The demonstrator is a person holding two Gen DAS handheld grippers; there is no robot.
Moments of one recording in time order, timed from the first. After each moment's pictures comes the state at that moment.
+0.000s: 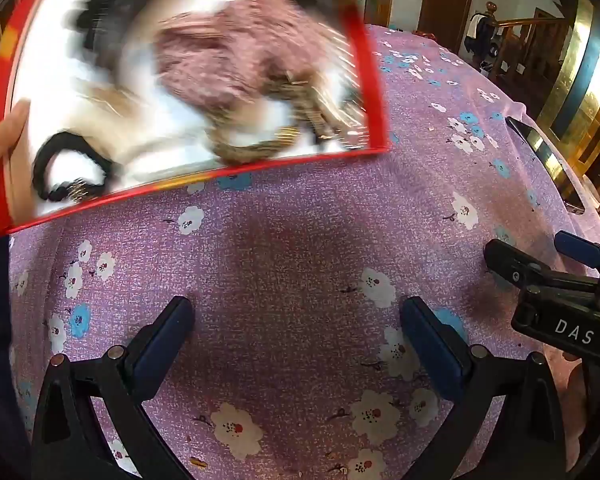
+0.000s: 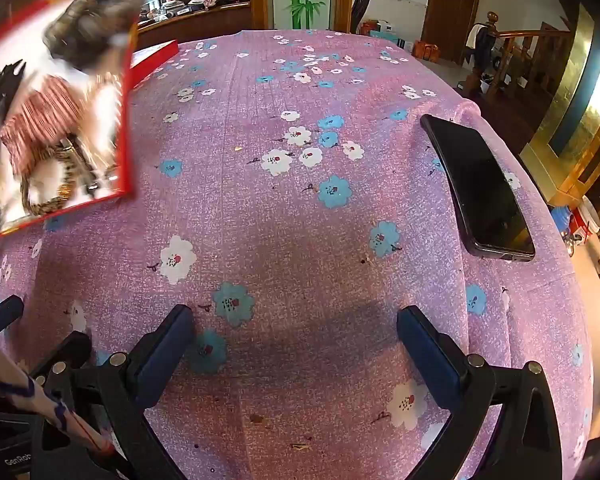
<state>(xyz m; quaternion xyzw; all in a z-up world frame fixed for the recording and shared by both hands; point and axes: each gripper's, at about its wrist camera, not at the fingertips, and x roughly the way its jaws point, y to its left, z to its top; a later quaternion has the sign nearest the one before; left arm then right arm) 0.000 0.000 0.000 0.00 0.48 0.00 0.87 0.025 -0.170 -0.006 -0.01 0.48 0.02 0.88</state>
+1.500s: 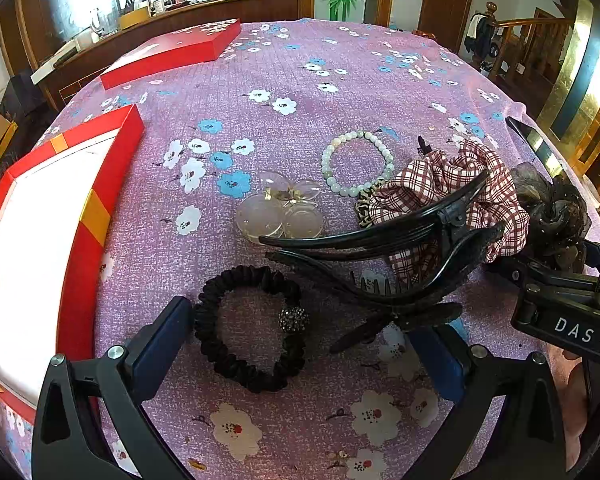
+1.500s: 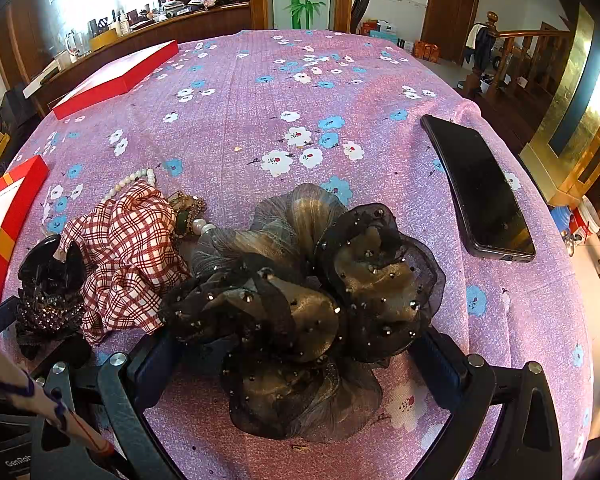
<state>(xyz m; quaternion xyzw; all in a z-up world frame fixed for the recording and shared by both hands) 0.001 -0.005 -0.002 0.00 0.48 0.00 0.87 0.024 -0.171 -0.004 -0.01 0.48 0.02 0.88</state>
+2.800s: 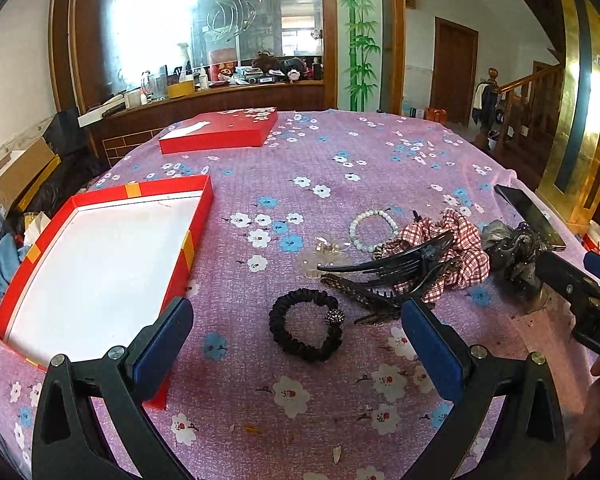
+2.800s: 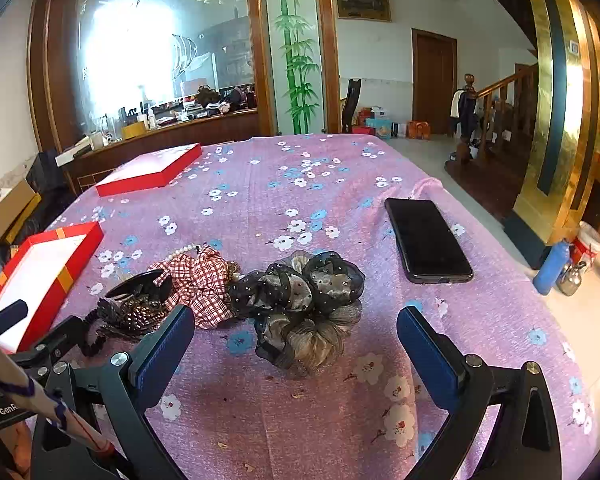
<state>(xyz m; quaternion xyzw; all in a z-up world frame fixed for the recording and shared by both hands) -0.069 0.015 0.042 0.00 0.33 0.04 0.94 -0.064 -0.190 0.041 0.03 0.30 0.04 0.95</state>
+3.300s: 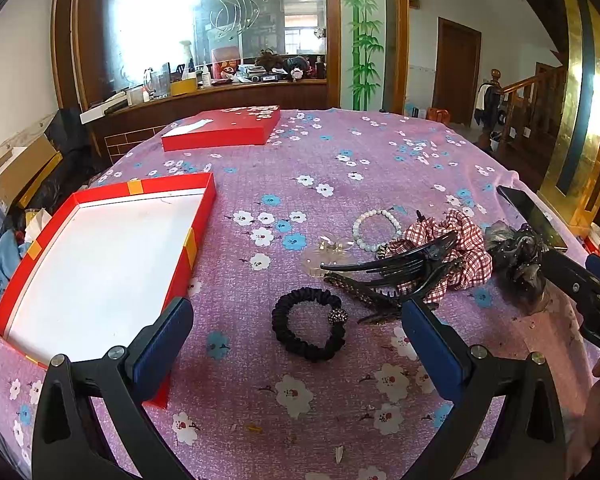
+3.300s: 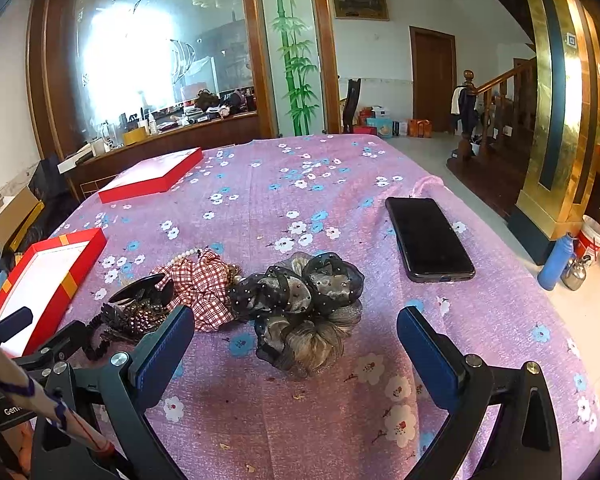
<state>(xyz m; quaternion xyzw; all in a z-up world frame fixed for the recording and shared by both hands) -0.070 0.017 0.041 0.00 0.33 0.04 0.94 -0.066 -0.195 0.041 0.04 0.30 0.04 0.95</state>
